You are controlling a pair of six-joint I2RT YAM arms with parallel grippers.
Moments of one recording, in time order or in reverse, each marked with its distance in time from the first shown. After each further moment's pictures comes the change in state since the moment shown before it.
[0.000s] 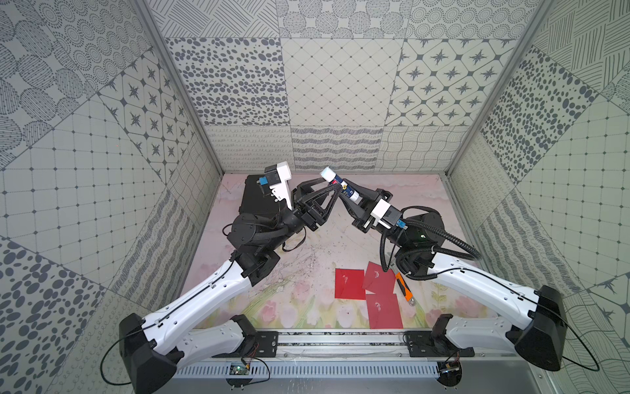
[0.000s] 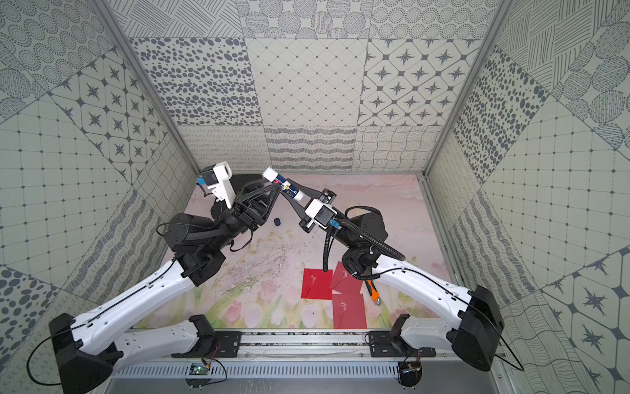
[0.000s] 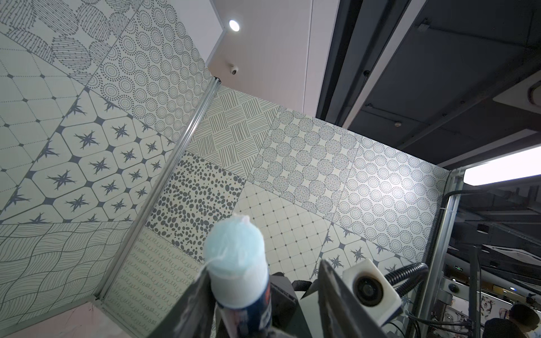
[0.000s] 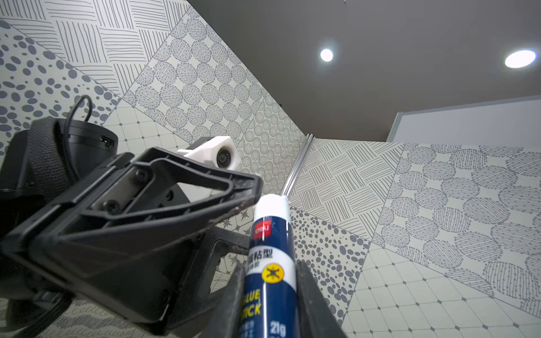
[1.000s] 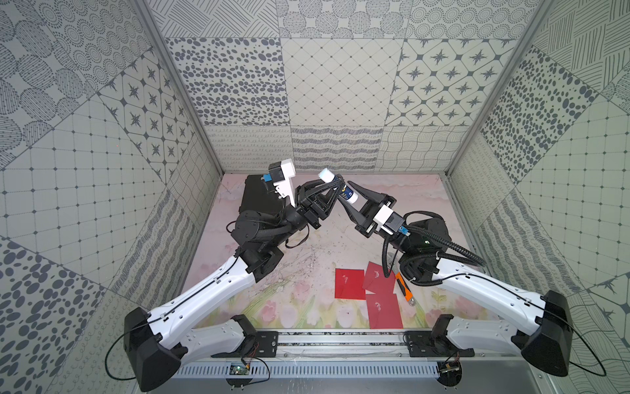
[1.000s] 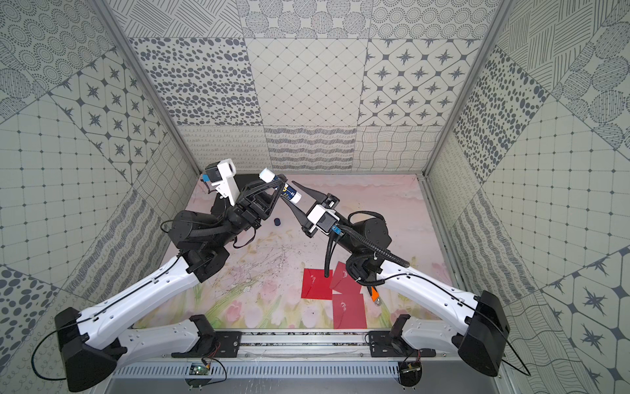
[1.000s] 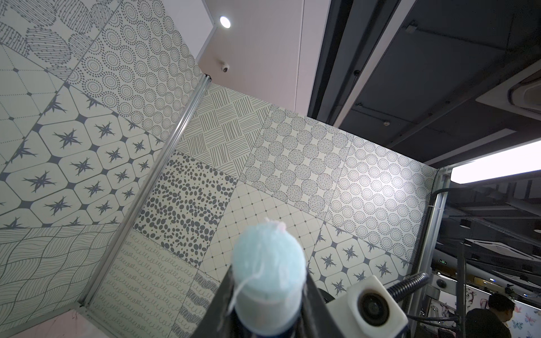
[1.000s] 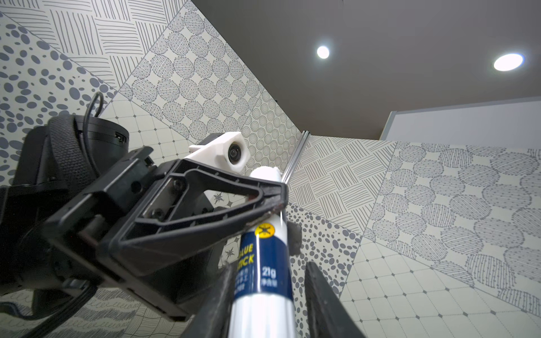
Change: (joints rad) left arm 0.000 0.031 0.019 0.046 0.028 -0.024; right arm 0.014 -0.071 -0.066 -0.035 0.052 -0.013
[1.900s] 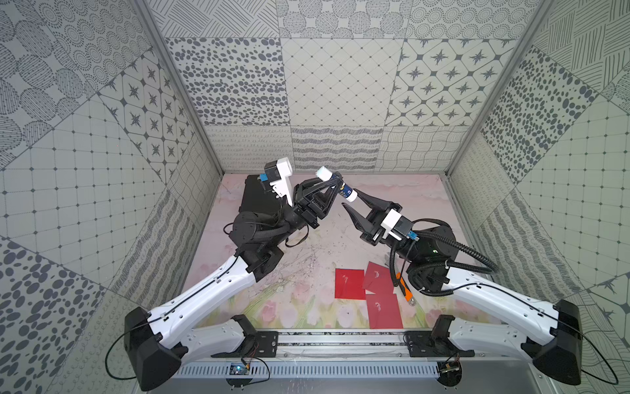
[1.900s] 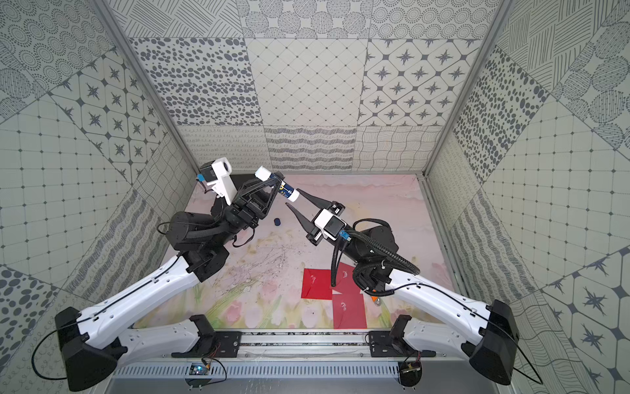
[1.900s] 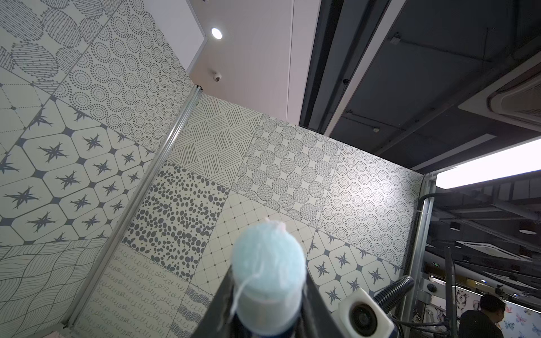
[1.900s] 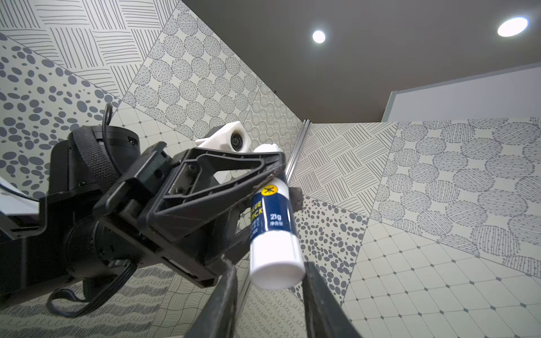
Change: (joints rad) left arm 0.000 0.005 0.009 0.039 0.002 -0.016; right arm 0.045 -0.074 -0.041 -0.053 0.057 0.040
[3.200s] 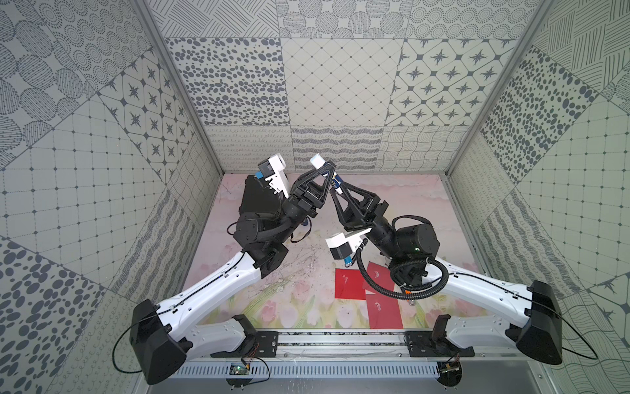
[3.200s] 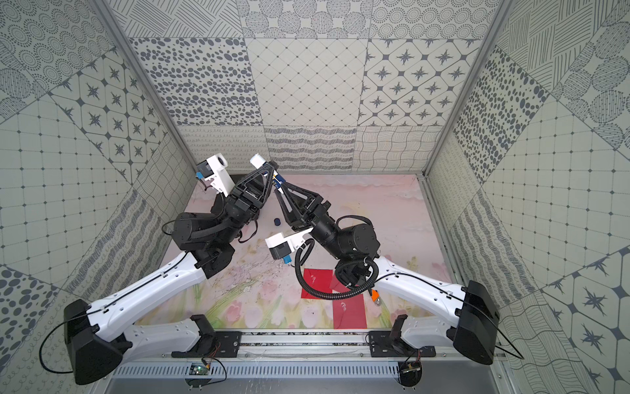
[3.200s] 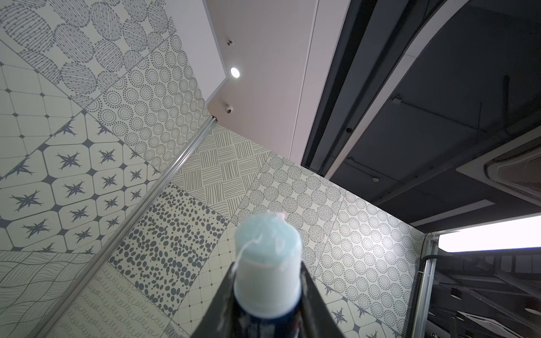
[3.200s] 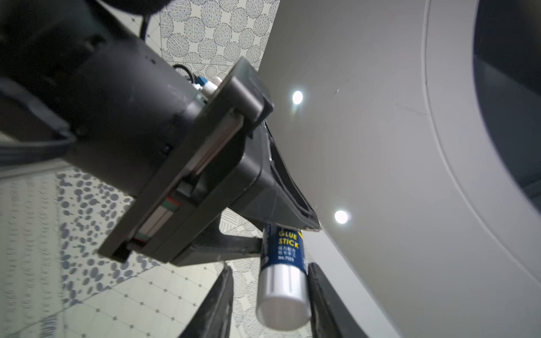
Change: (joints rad) left arm 0.001 0.053 0.000 0.118 -0.139 -0.144; right arm 0.078 0.128 0.082 0.082 0.154 -1.110
